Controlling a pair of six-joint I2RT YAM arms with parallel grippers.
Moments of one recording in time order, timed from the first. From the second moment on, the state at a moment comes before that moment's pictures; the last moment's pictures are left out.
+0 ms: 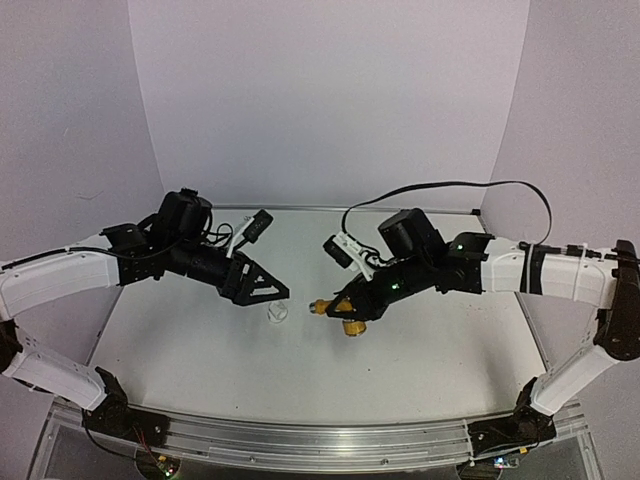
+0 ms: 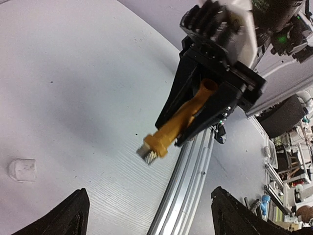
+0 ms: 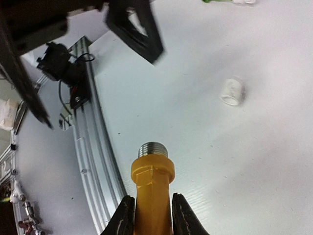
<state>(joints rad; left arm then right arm) -0.79 1.28 1.01 -0.34 0.64 -0.25 0.93 1.54 1.18 -0.38 -0.45 0.15</state>
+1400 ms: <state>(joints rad) -0.76 1.90 1.36 -0.60 0.06 -0.98 0.89 1.34 0.80 -0.21 -0.07 0.19</state>
